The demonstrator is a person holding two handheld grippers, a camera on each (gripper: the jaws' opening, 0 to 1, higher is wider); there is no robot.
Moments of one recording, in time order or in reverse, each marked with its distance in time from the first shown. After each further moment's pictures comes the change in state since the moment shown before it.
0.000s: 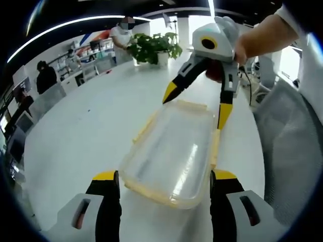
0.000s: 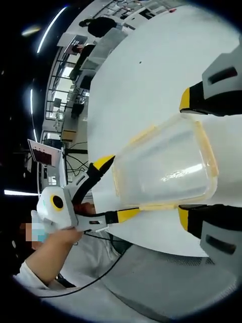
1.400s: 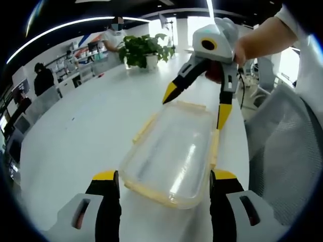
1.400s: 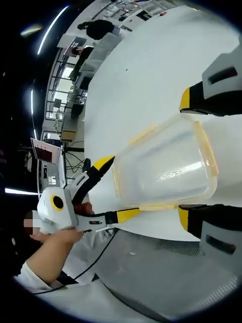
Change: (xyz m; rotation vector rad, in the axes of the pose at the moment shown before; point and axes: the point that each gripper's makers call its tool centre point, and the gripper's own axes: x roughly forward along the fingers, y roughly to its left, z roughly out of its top) left arm 0.021 -0.075 0.022 -0.005 -0.011 -0.002; right arm -0.054 0.036 -0.046 -0.004 0.002 -0.003
